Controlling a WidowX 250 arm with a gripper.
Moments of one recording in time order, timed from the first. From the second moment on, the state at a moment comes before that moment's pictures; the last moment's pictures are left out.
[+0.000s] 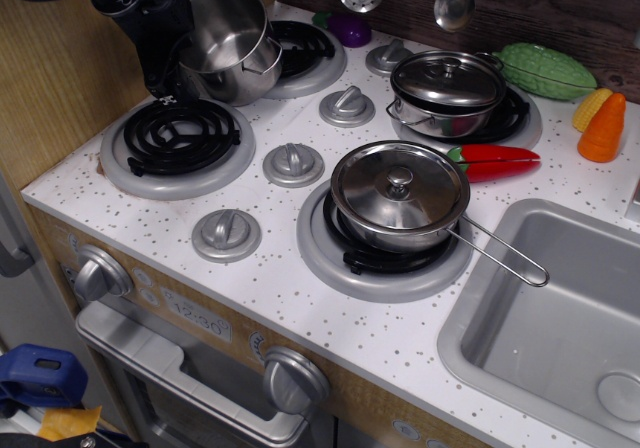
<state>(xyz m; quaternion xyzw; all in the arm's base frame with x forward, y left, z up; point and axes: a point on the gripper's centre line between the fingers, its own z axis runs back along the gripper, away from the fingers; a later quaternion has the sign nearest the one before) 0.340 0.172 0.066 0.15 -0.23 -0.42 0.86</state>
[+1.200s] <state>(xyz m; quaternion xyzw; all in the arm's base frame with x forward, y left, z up) 0.368 0.169 0.045 0.15 -0.28 -0.49 0.81</state>
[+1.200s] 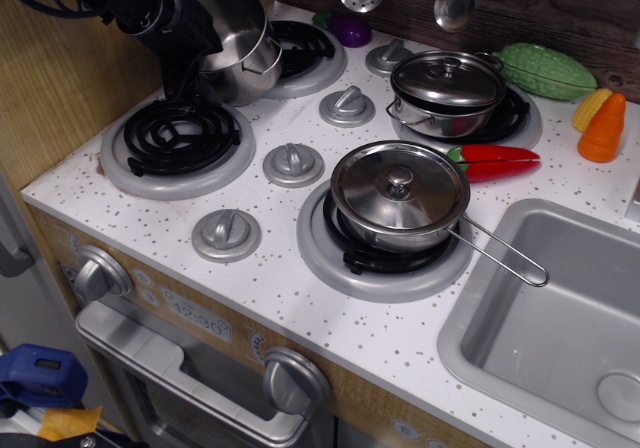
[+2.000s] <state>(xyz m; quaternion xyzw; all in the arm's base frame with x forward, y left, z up) 0.375 0.173 0.044 0.14 -0.29 -0.49 0.81</state>
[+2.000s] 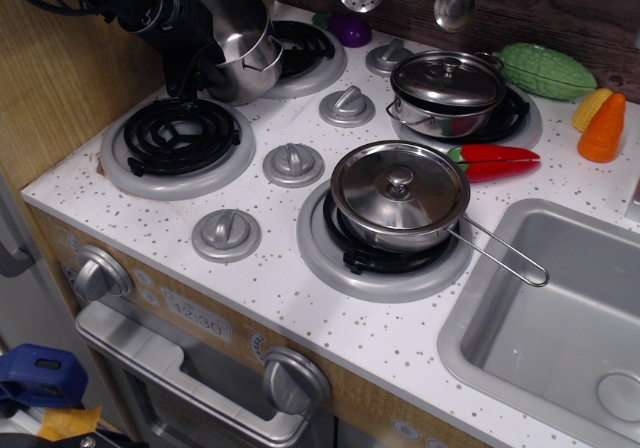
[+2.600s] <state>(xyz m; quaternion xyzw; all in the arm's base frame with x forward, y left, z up) 0.369 0.163 0.045 0.15 -0.26 -0.48 0.82</state>
